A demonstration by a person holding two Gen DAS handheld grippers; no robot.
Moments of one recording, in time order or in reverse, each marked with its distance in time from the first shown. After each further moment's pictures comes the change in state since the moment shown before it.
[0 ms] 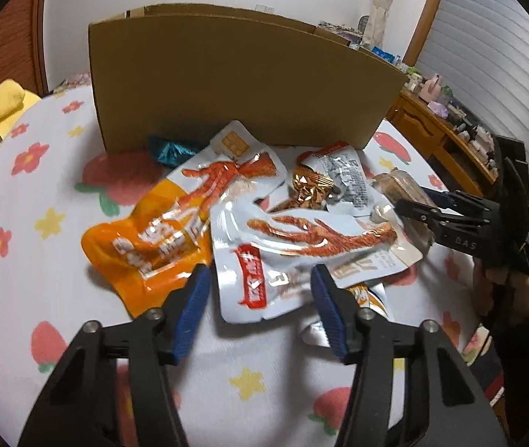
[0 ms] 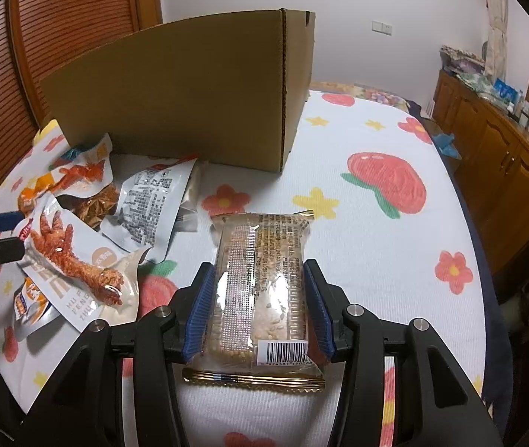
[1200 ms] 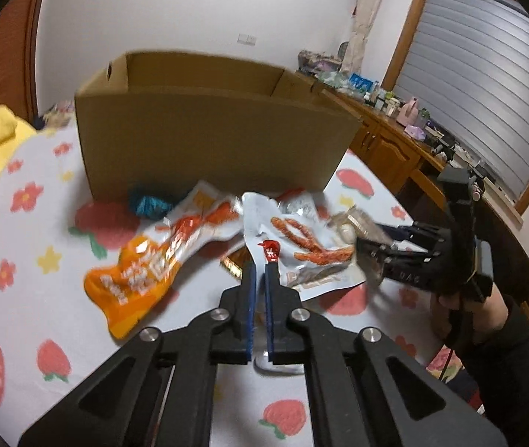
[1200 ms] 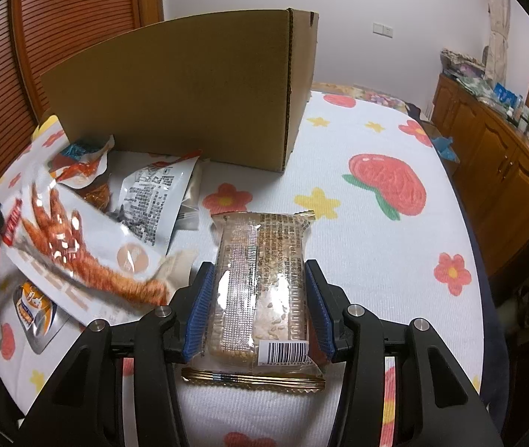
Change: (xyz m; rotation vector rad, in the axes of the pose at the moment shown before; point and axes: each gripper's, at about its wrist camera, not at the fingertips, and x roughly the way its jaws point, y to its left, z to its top) left arm -0.035 -0.028 0.023 0.052 -0.124 -0.056; right arm 0.000 0.002 0.000 -0.013 -0.002 -0.010
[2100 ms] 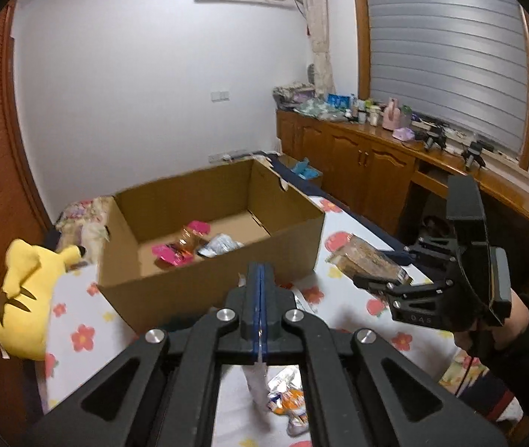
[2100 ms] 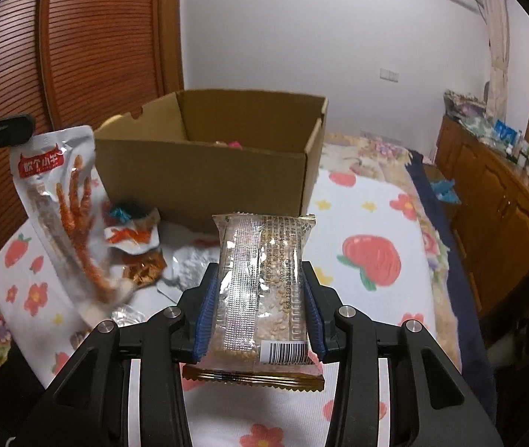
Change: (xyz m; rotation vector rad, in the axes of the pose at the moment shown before) left arm -0.055 -0.054 0.083 0.281 -0.160 0.107; right arm -0.076 0.014 0.043 -0.047 -0.176 0.029
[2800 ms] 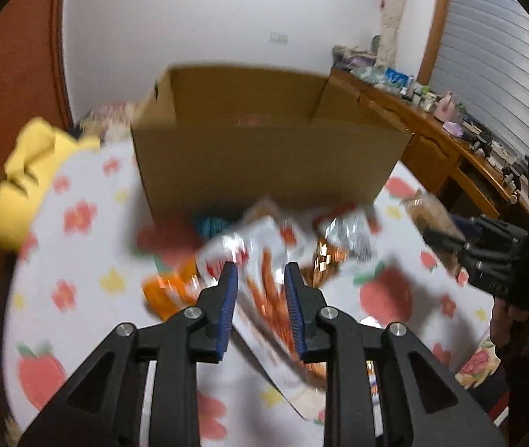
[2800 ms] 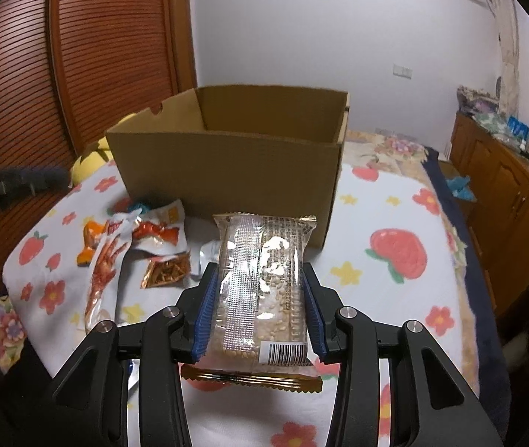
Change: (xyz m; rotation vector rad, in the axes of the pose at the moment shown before) left arm 0.048 0.051 -0.106 -0.300 0.222 0.061; right arm 0.015 0.014 -0.017 0.007 0.030 0.063
